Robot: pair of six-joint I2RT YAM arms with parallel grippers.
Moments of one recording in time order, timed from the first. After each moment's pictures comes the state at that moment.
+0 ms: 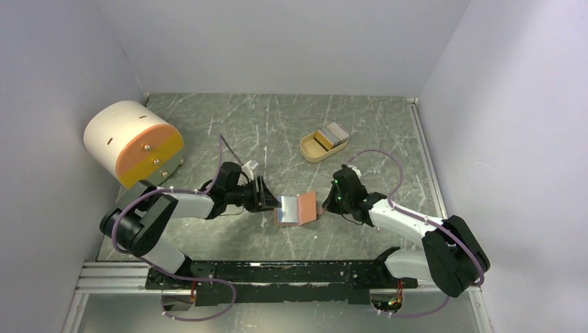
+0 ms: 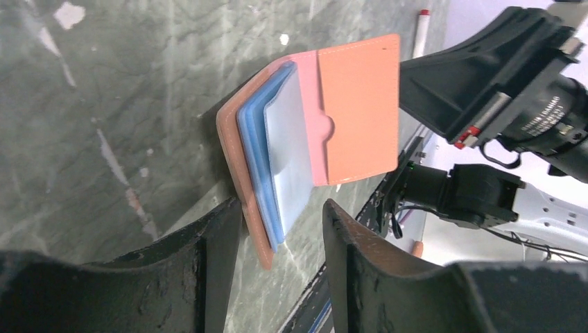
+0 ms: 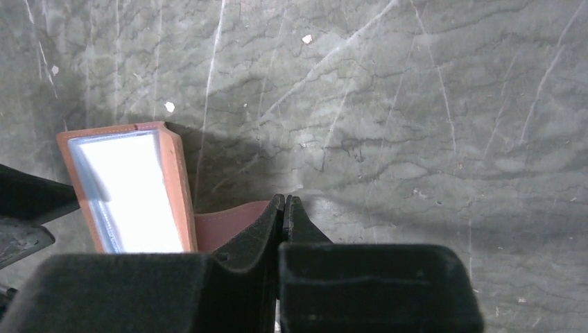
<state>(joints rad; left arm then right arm) -0.57 1.55 0.48 0.41 0.56 -0.86 0.57 1.23 0.48 -0.13 0.05 0.75</state>
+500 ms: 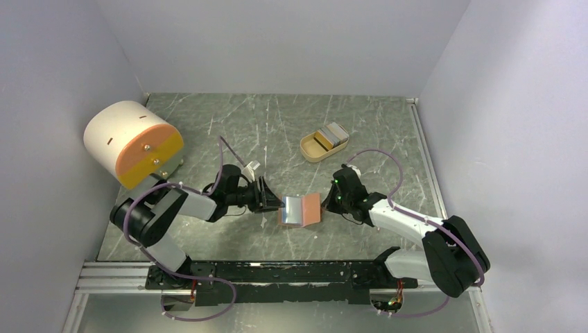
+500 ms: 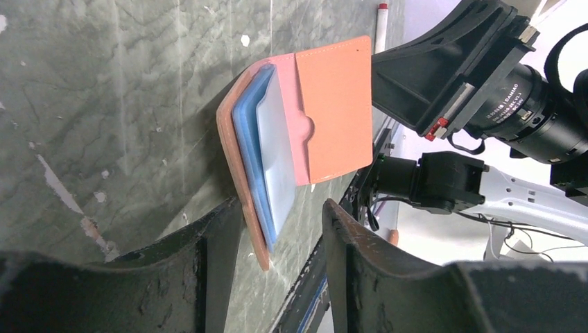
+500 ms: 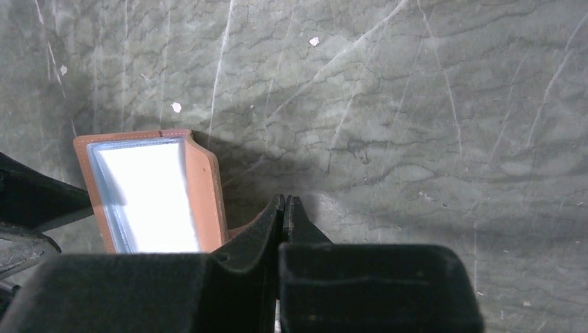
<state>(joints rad) -0.57 1.64 0.44 0.67 0.65 -0.94 0.57 1.23 0.48 -0.12 0.04 0.75</state>
